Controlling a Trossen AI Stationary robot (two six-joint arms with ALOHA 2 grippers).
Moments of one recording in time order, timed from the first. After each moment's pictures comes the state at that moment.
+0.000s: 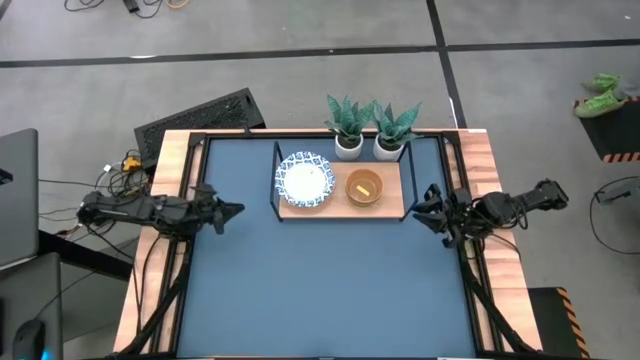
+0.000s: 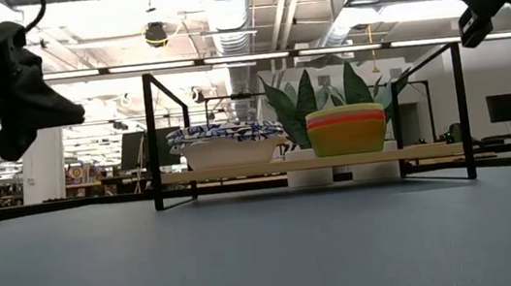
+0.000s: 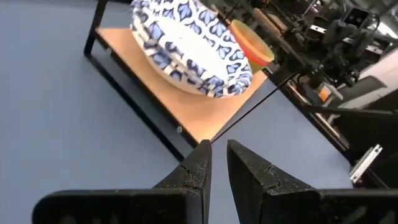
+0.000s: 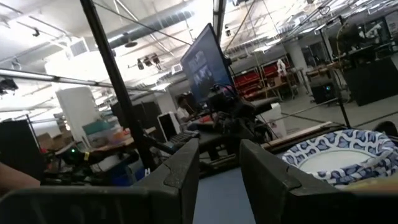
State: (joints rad) left arm -0.16 0.02 0.14 -0.41 -0.47 -0.84; right arm 0.32 0.01 0.01 0.33 0.32 0.29
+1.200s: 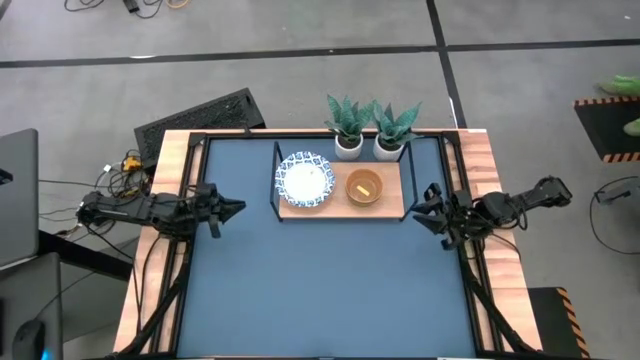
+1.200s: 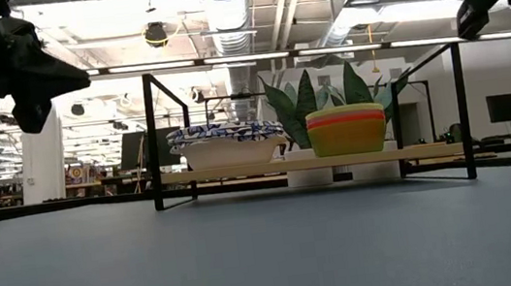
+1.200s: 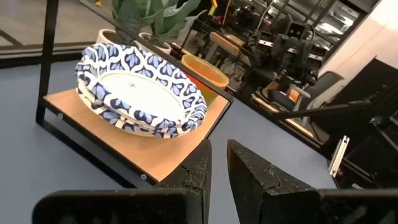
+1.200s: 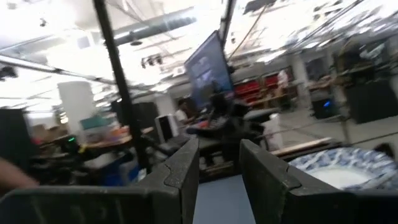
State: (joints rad) left arm -0.16 0.02 0.14 -0.20 -0.42 -0.57; right arm 0.33 0.09 0.01 0.44 0.32 0.19
